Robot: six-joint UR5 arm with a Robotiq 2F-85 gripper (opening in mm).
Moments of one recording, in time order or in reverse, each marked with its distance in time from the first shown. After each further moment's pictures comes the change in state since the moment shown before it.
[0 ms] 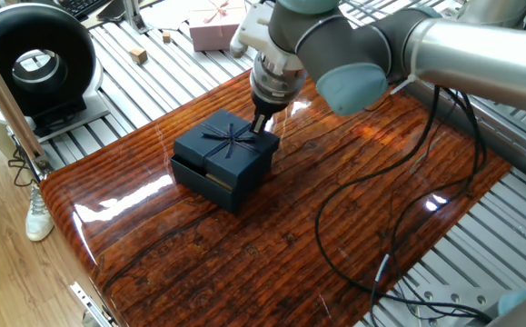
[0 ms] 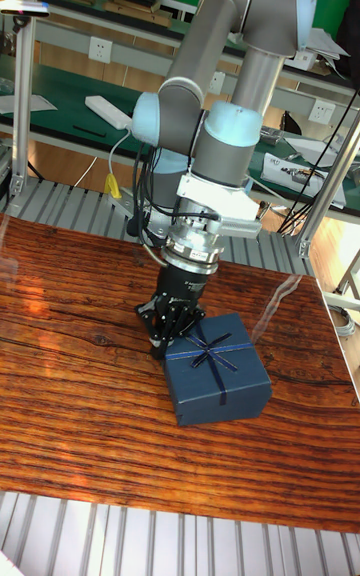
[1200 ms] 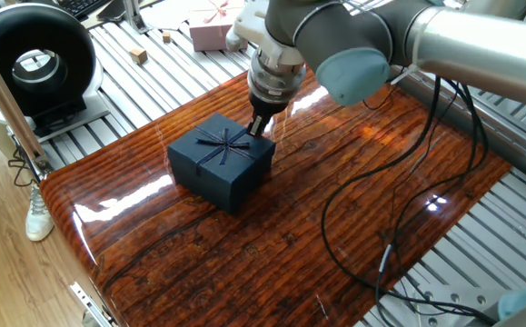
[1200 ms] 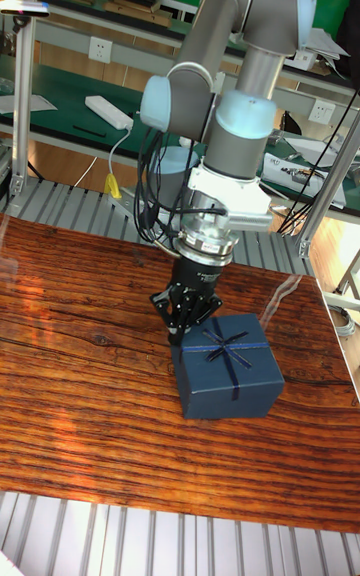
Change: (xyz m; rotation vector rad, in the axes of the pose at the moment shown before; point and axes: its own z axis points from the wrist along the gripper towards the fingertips) arm 0.006 0.025 -0.017 -0.059 0.062 0.063
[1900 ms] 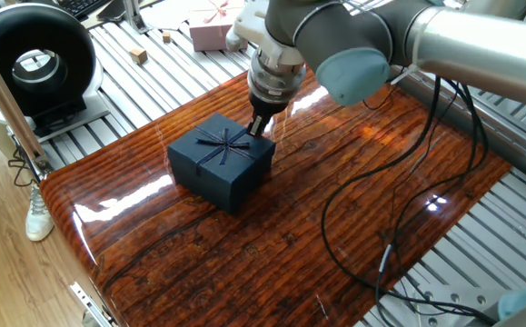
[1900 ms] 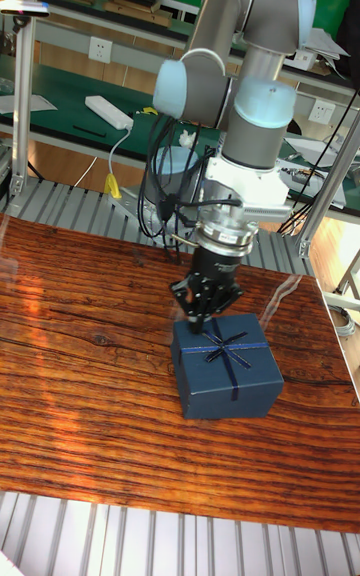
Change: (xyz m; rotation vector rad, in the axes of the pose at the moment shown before) arm -0.002 0.045 -0.024 -0.091 0.044 0.127
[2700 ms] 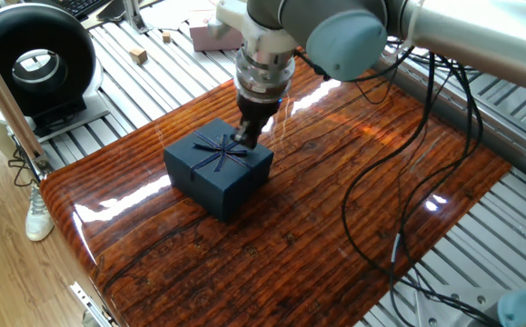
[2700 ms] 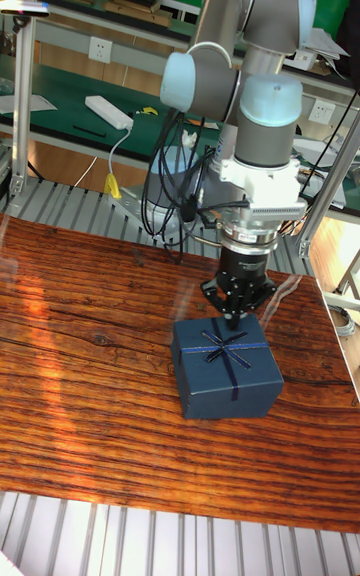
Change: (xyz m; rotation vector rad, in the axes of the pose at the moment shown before) arm -0.010 0.064 -0.007 -0.155 0.008 0.141
